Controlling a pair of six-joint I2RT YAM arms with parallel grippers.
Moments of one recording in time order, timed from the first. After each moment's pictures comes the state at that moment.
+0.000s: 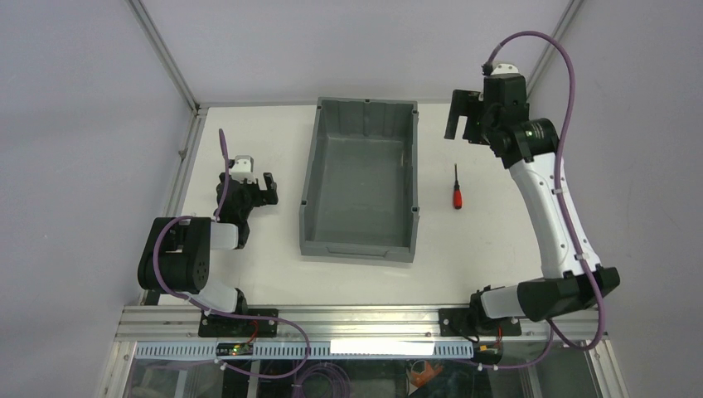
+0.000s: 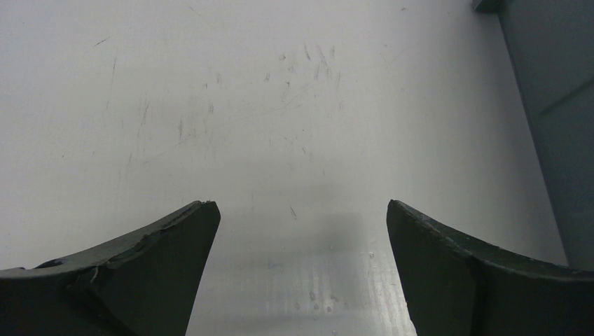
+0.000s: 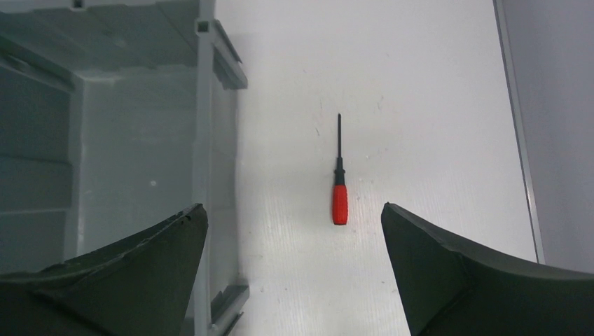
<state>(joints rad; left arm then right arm) -0.01 1.54 0.38 0.84 -0.01 -0.05 0.25 1.35 1.67 -0.93 0.24 0.22</state>
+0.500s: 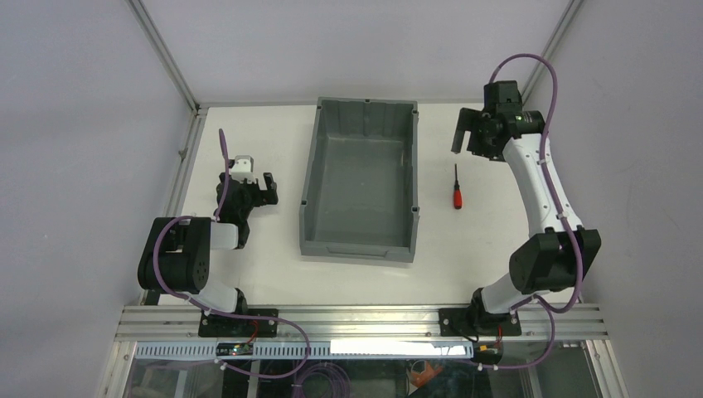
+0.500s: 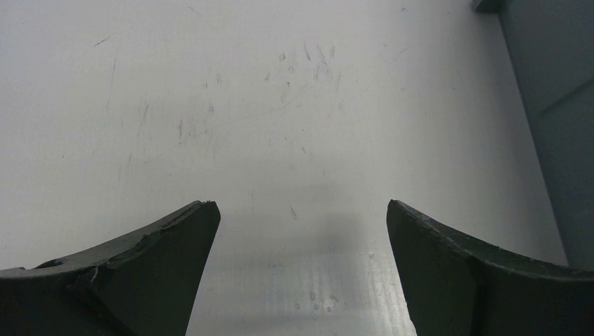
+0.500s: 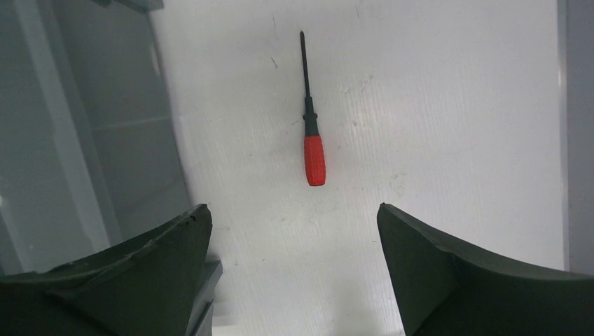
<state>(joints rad) -0.01 1.54 0.38 0.84 -0.01 -0.05 0.08 1.54 1.58 -1.00 0.13 0.24</state>
